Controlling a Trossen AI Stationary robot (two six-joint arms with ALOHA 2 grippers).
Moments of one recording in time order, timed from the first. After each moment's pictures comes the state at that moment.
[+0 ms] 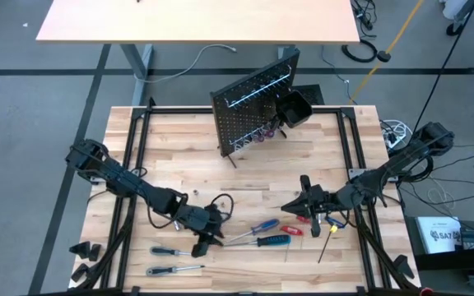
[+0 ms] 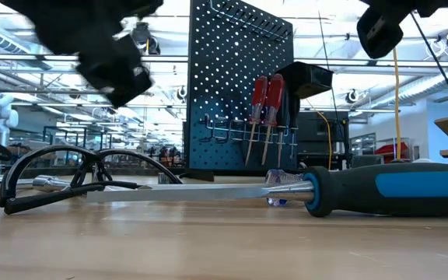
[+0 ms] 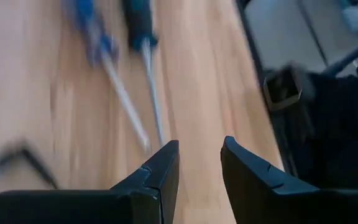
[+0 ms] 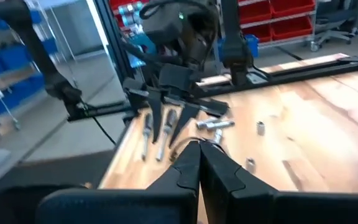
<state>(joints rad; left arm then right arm) -0.45 1.58 0.82 0.06 0.11 -0.49 0.55 1.06 0.43 0.53 0.45 0.33</state>
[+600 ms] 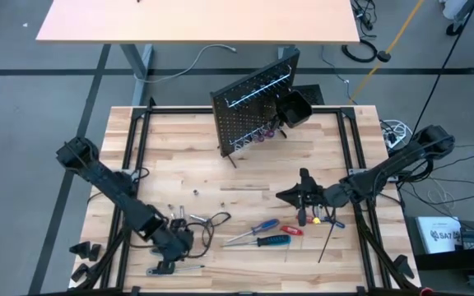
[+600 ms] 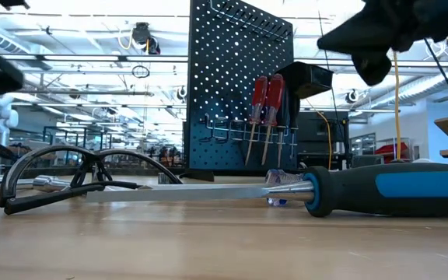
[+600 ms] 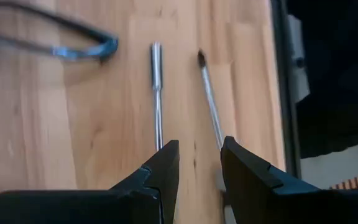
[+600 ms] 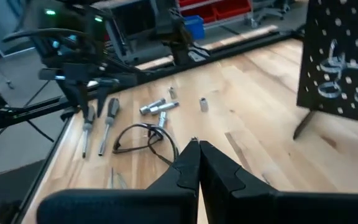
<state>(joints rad) -0.75 1.49 0.82 -0.37 0.08 -0.70 0.46 1.14 0.43 0.45 0.55 0.45</state>
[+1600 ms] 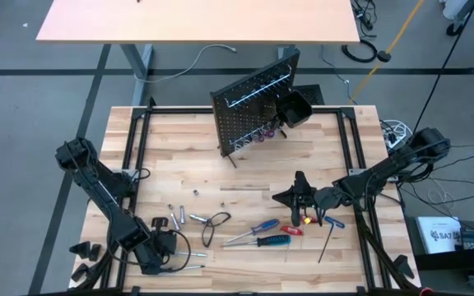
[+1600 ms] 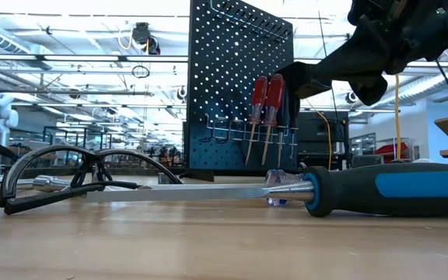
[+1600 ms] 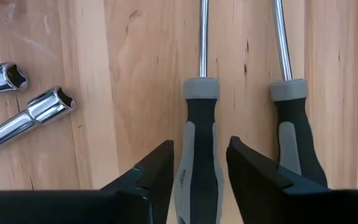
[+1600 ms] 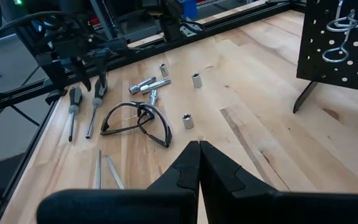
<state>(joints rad) -0.94 1.49 0.79 -0.58 -0.09 -0.88 0.43 1.25 0.43 0.47 0.52 0.51</state>
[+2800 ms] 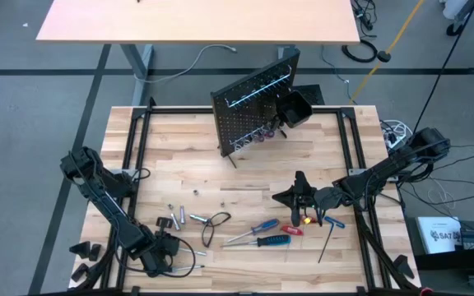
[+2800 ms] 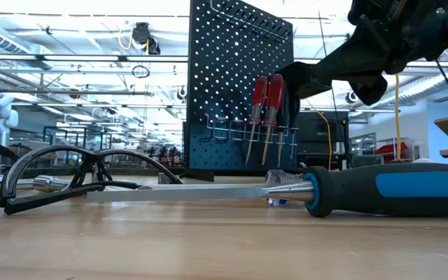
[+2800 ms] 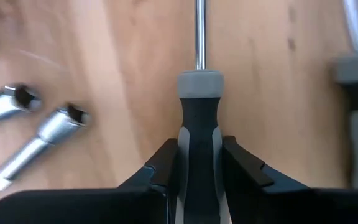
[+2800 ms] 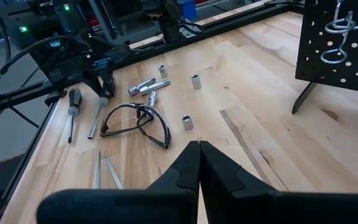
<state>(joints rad) -0.94 1.63 0.84 -0.64 -0.14 -0.72 0.43 1.25 0.43 0.47 0.52 0.51</state>
